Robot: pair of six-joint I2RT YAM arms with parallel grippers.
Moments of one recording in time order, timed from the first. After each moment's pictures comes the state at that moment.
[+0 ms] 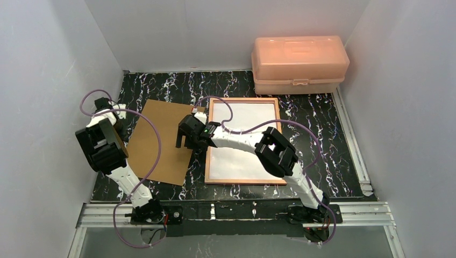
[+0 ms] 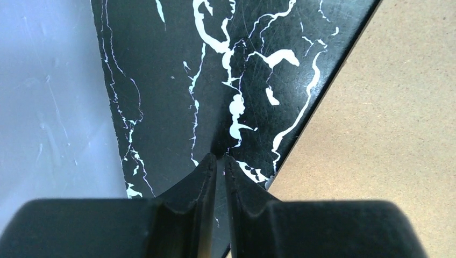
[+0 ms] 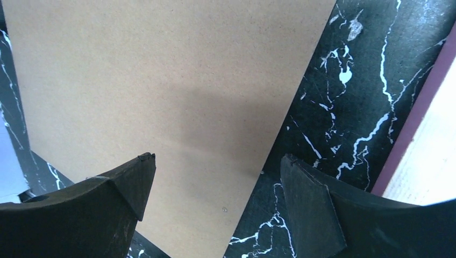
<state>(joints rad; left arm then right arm) 0.49 1.90 1.26 -0.57 -0.04 0.44 1.11 2.30 1.86 -0.45 0.14 1.03</state>
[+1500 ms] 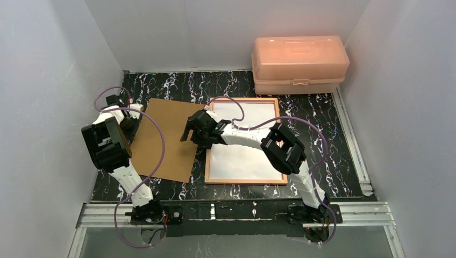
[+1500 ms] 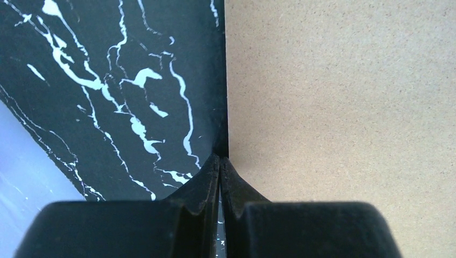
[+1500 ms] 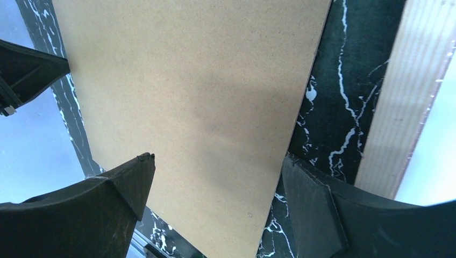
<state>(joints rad) 0.40 1.89 1.27 -0.68 0.07 0.63 1.03 2.22 1.68 -0.24 0.03 1.16</state>
